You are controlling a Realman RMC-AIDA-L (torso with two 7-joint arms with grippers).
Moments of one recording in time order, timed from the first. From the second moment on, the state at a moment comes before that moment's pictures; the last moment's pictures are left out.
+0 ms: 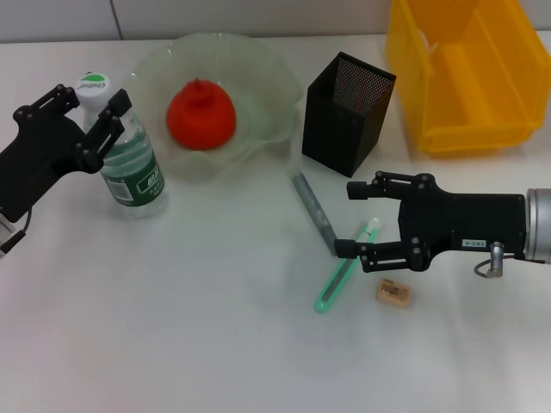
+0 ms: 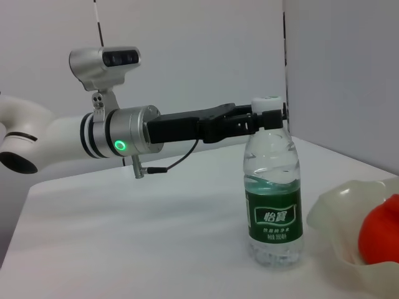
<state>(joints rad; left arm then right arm) -0.39 -2.07 0.70 0.26 1.29 1.43 -0.64 0.47 2.09 2.24 0.63 1.27 -1.54 1.14</state>
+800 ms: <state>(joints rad) -0.40 -2.07 0.69 0.25 1.29 1.42 -0.63 0.49 2.09 2.24 0.62 1.27 -1.53 1.15</state>
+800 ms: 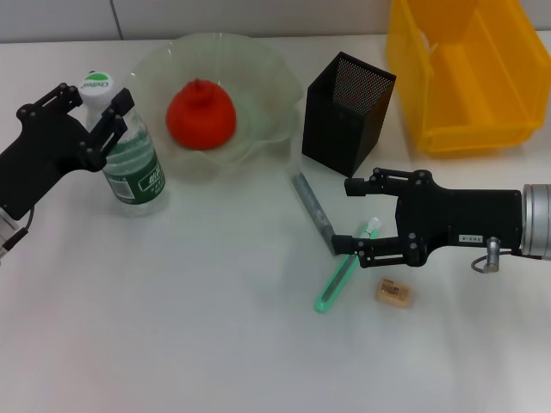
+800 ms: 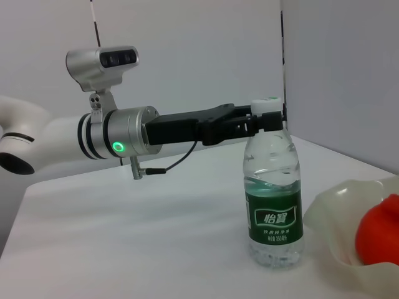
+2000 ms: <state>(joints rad) -0.35 -2.01 0.78 0.36 1.43 1.92 -1.13 0.51 2.08 2.26 0.61 1.30 -1.52 1.20</state>
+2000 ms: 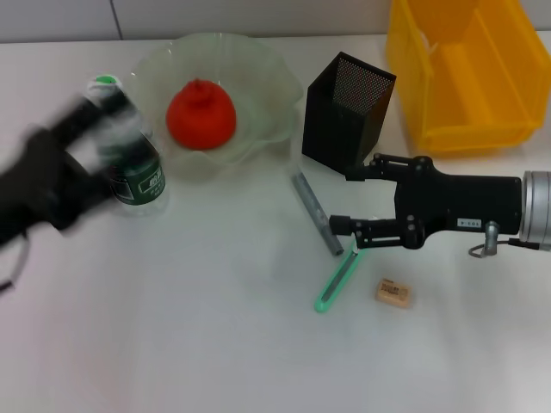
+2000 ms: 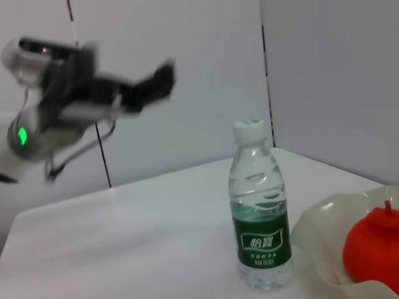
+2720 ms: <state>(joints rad) -0.34 -2.06 0.84 0.36 1.78 1.59 -0.93 0.57 2.05 2.24 1.03 1.12 -1.75 1.87</state>
